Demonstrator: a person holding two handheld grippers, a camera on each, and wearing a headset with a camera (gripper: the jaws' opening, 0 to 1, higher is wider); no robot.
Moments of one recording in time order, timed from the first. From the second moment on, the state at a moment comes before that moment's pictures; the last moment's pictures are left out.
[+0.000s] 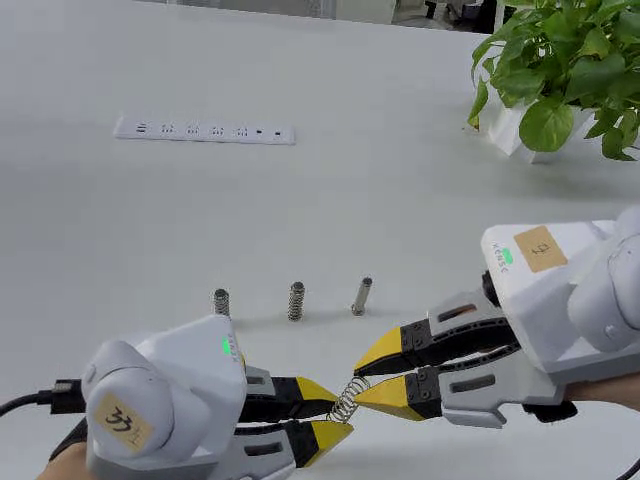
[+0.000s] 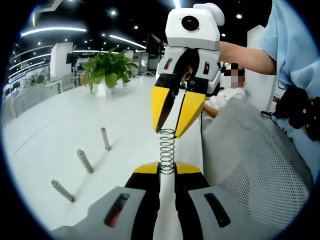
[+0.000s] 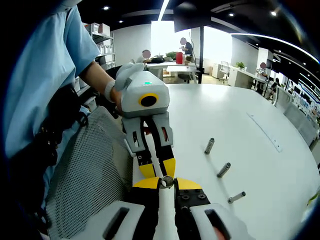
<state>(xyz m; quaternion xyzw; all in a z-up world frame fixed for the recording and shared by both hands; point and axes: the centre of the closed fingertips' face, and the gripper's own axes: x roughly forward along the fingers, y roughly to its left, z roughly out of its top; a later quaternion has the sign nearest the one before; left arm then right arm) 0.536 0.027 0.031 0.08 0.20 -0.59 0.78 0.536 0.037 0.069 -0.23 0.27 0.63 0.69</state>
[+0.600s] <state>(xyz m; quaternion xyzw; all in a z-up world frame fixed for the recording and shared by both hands) 0.538 0.023 0.028 0.09 0.19 -0.60 0.77 0.539 0.027 0.062 -0.31 0.30 0.64 0.63</state>
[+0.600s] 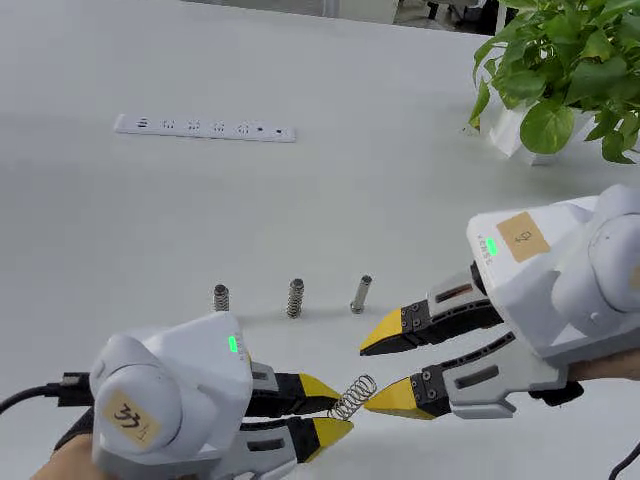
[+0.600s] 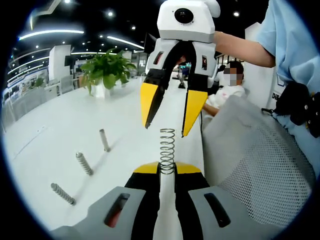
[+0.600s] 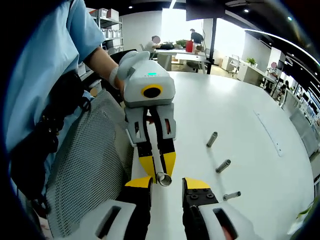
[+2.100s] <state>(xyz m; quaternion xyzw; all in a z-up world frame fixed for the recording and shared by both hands) 0.541 0.014 0.032 0.09 0.18 -0.61 0.77 0.531 0.032 0.036 -0.37 0.34 0.68 0.54</state>
